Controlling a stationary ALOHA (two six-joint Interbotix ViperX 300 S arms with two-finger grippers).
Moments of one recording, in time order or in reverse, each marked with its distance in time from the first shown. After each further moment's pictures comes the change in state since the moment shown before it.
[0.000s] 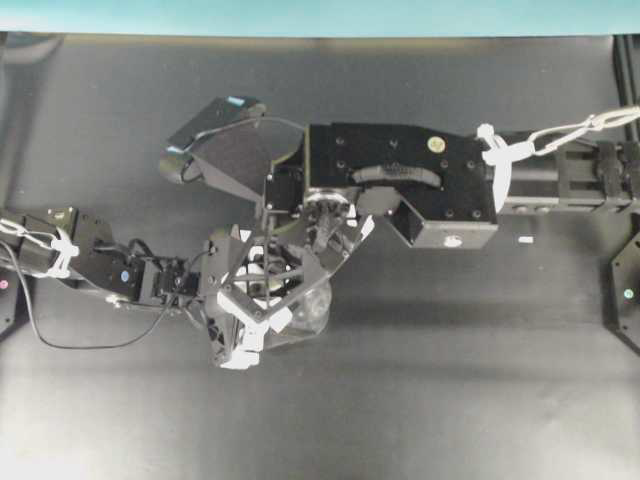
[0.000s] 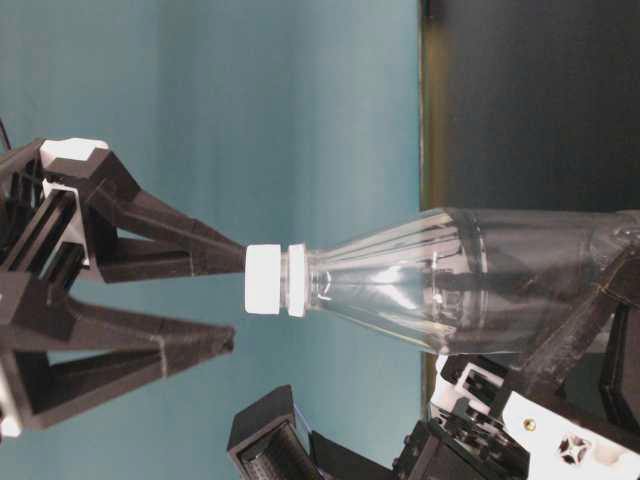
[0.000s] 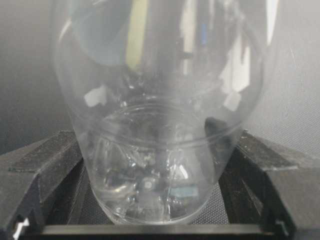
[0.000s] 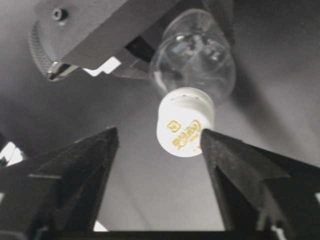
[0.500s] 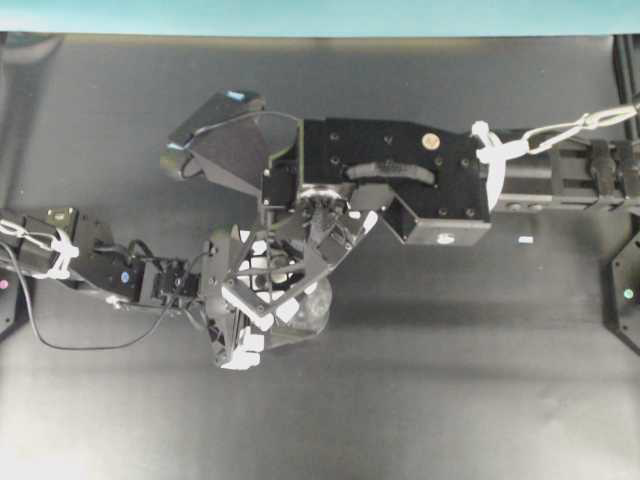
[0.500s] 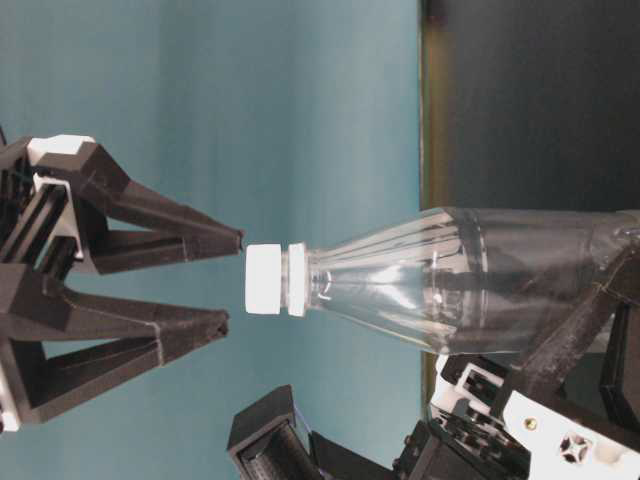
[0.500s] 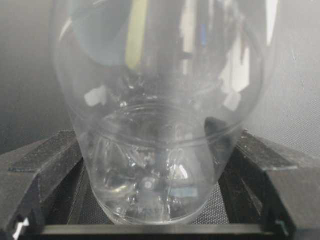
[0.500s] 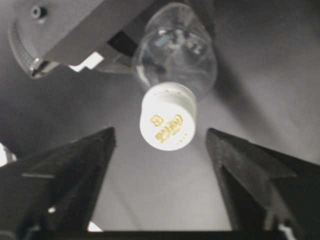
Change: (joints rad) left arm -0.003 0.000 0.000 -0.002 0.000 0.000; right arm -0.002 0.014 -0.048 -0.012 0.075 -0.026
